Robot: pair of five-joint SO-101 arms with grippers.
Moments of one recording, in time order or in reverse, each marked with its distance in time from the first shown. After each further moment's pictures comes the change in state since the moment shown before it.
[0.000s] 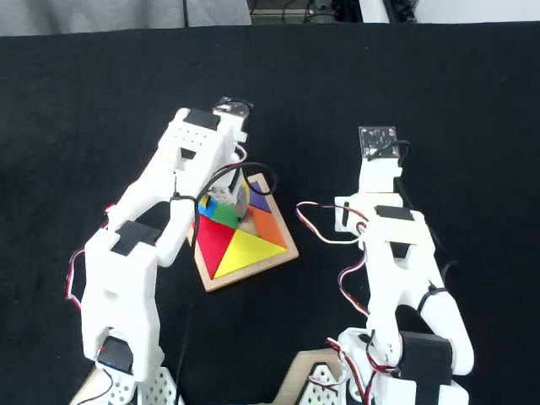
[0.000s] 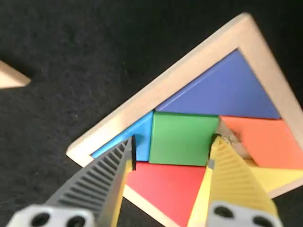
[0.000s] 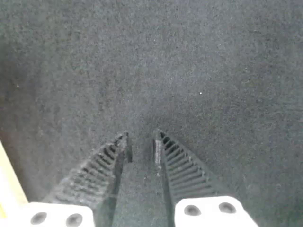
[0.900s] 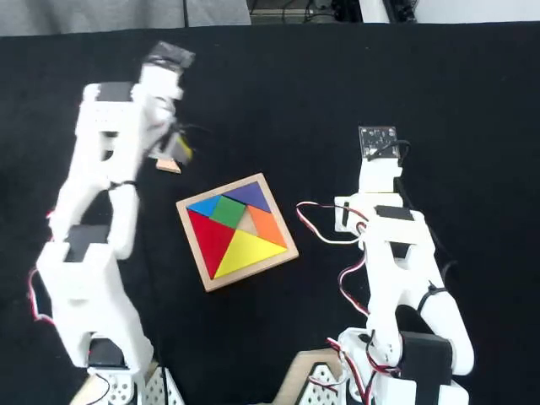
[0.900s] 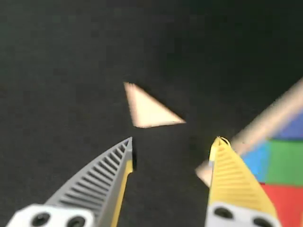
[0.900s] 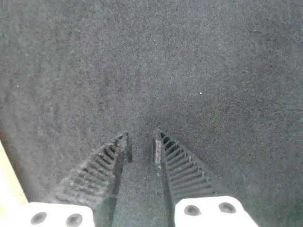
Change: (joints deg) left arm -17.5 -6.4 -6.4 -5.9 -21.7; right arm 0.0 0.0 0.0 0.0 0.0
